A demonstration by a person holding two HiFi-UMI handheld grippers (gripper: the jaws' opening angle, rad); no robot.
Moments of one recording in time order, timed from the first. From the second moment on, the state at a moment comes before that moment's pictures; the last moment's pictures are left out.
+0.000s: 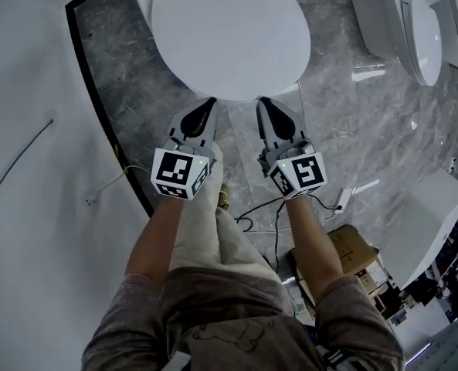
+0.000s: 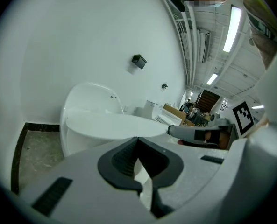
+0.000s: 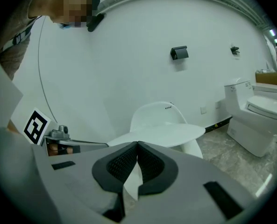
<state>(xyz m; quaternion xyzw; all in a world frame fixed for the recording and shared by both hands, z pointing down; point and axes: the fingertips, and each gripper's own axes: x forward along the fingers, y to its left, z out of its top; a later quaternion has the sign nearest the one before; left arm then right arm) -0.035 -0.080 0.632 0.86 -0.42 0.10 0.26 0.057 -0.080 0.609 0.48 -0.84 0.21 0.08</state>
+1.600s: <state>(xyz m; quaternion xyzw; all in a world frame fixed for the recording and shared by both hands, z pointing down) -0.109 -0.373 0.421 0.81 -0.53 0.10 0.22 -0.026 -0.390 0.404 0.41 -0.89 0.17 0.14</state>
